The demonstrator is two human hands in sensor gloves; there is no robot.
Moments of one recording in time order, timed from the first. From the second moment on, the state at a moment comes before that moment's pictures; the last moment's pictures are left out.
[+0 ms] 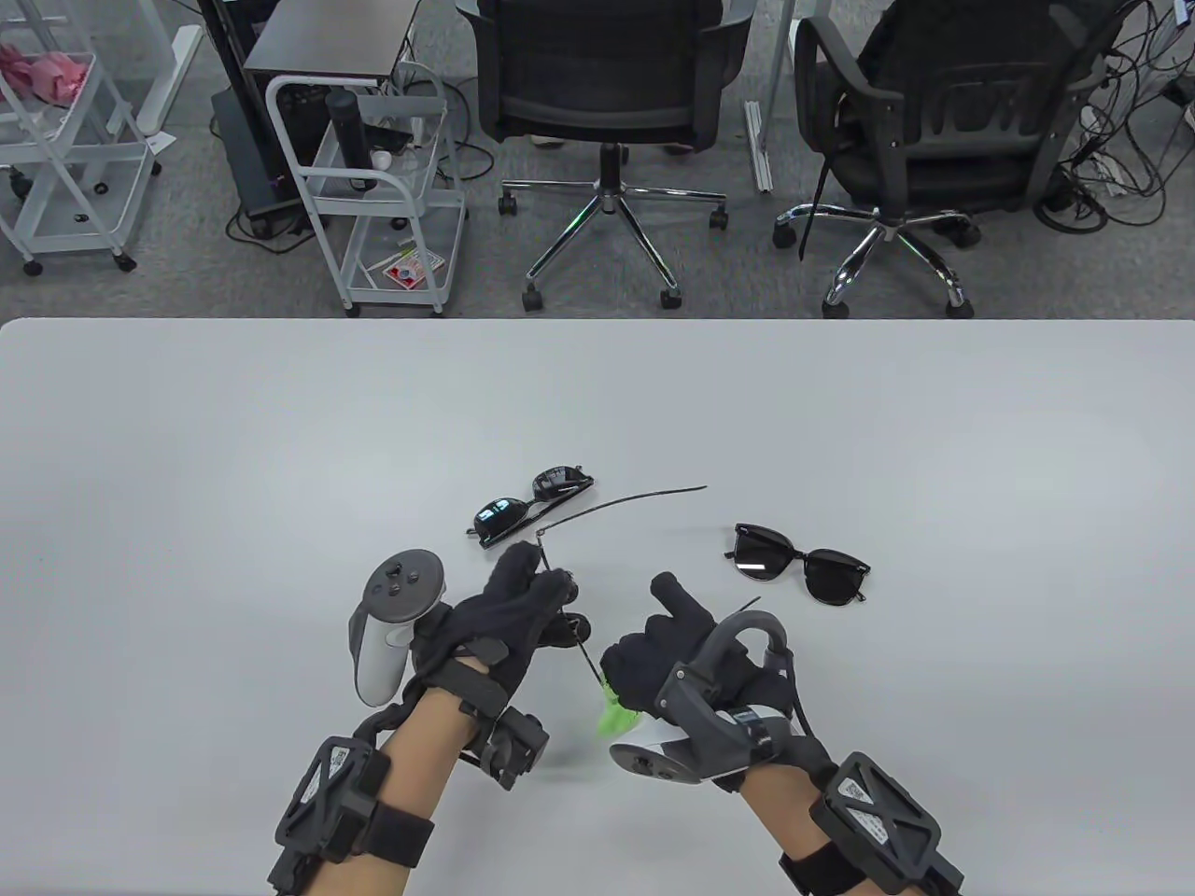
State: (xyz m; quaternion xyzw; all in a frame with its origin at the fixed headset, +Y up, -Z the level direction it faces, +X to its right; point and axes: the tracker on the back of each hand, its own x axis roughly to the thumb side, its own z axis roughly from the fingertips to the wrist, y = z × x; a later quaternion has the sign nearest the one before) left_hand -0.157 -0.708 -0.284 -0.28 -0.08 0.58 0.76; right_hand 0.035 -0.664 -0.223 -0.43 0.15 -0.88 0.12
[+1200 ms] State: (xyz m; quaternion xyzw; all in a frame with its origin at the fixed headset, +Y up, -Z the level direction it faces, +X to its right) left_hand -0.142 -0.698 -0.286 -0.24 -0.10 0.52 0.81; right_hand 0.029 -0.664 -0.221 -0.40 0.19 -0.88 0.16
